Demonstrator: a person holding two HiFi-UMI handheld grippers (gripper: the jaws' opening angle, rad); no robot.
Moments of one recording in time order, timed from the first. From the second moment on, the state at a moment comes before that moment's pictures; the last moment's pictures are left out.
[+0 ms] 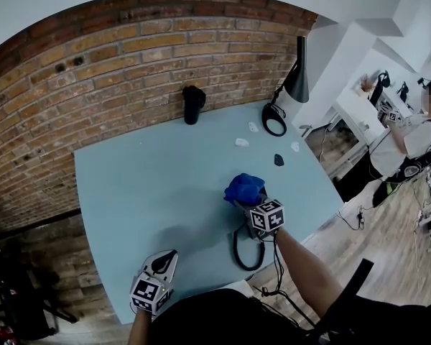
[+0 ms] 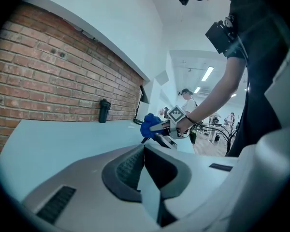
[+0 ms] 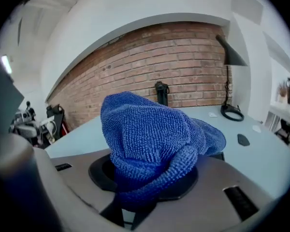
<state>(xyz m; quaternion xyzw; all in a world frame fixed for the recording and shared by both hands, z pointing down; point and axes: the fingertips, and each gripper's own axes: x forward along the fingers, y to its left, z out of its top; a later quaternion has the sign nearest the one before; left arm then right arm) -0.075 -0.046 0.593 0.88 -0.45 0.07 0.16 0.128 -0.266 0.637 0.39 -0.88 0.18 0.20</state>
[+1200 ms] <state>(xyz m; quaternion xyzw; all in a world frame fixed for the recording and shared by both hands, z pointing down) -0.056 -0.039 0.597 0.89 -0.41 0.09 0.17 0.156 -0.206 0.670 0.39 -0.87 0.20 0.25</state>
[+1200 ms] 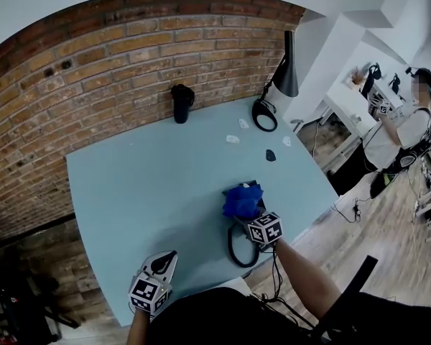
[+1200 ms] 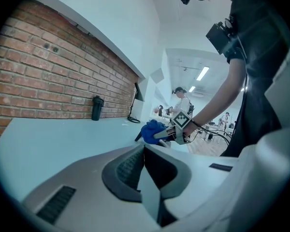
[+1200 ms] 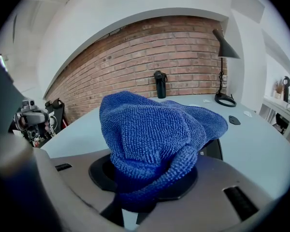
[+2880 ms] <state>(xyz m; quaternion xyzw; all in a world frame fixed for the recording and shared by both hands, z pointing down) -0.041 -0.027 0.611 0.90 -0.38 0.12 0.18 0.163 -0.091 0.748 0.33 -0.84 0.21 0.37</state>
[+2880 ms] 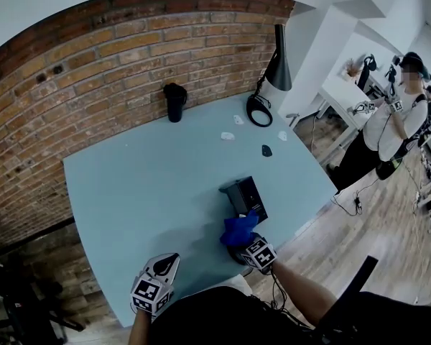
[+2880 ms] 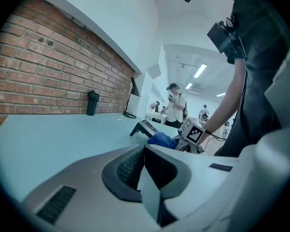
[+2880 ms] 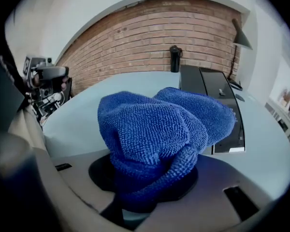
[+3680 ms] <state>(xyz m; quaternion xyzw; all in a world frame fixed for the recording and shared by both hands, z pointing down) -0.051 -0.032 0.606 0.89 -0.40 0.11 0.19 0.143 -0.267 0.628 0.39 -0.86 0.11 0.30</state>
